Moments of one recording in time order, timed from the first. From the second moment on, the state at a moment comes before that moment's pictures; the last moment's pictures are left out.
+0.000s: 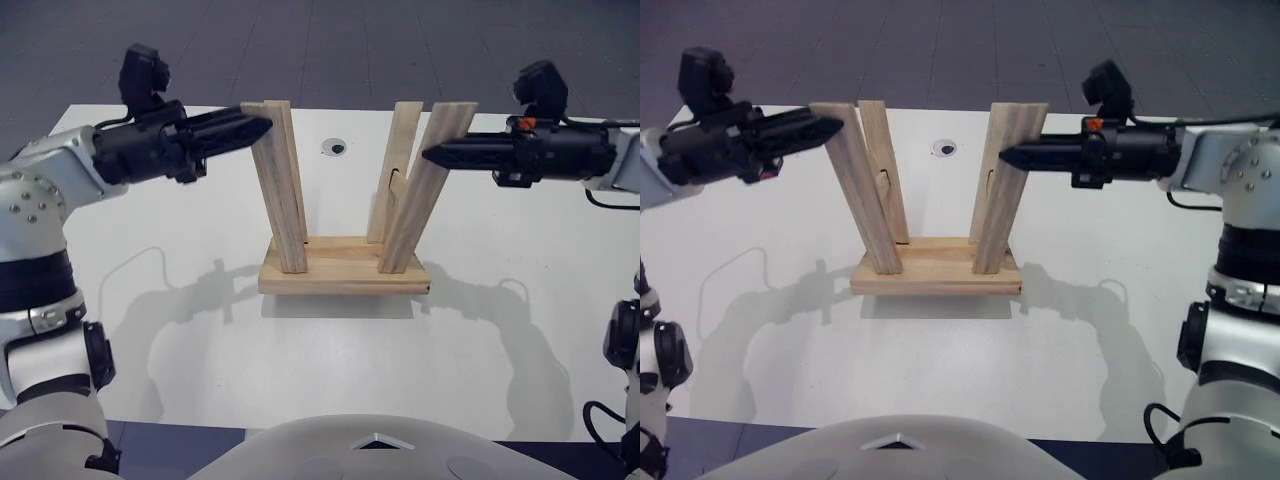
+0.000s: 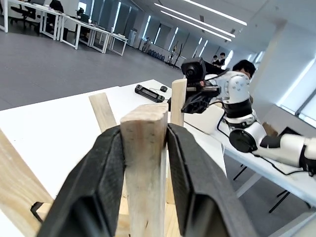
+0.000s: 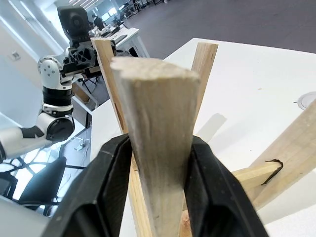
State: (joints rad) left arm -0.76 0.68 0.20 0.16 -1.02 1.13 -0.86; right arm -0.88 -0.77 -0.11 0.14 0.89 1.42 0.94
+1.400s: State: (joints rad) left arm -0.94 0.49 0.15 0.97 -0.58 0.84 -1.10; right arm -0.97 -0.44 -0.34 0.68 0.61 1.38 0.53
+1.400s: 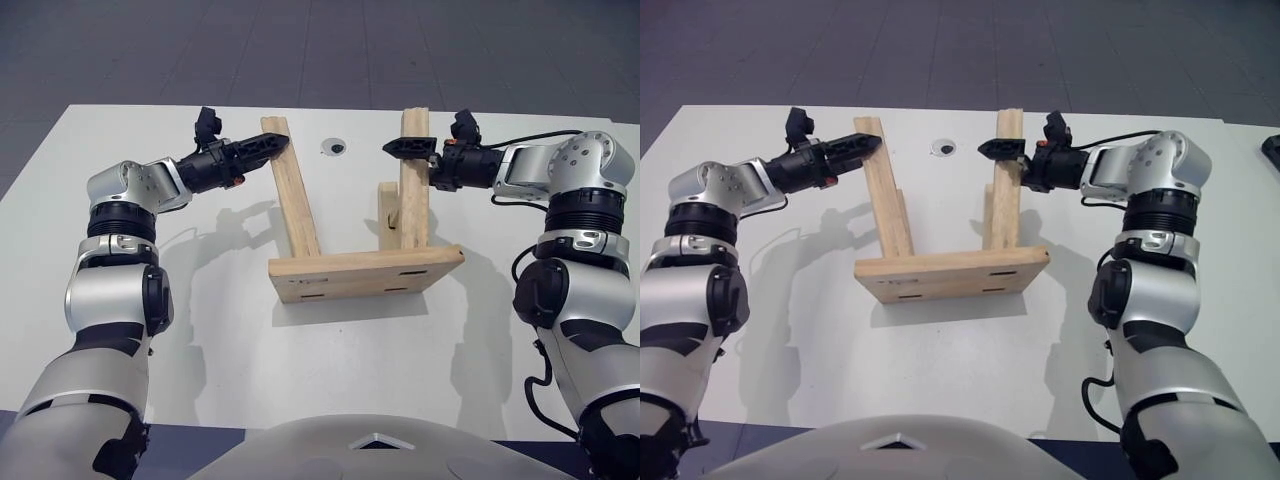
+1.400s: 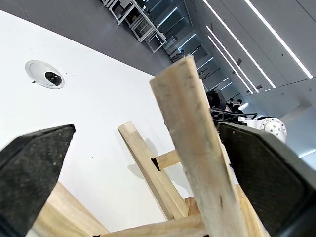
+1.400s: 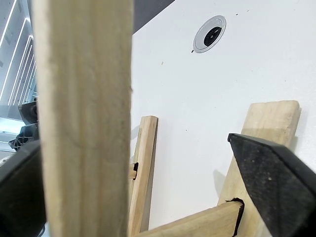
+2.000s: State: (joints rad) left arm -0.51 0.58 0.45 0.39 -0.73 0.85 -1.06; right arm -0.87 -0.53 -0.46 0.54 0.63 1.38 0.54
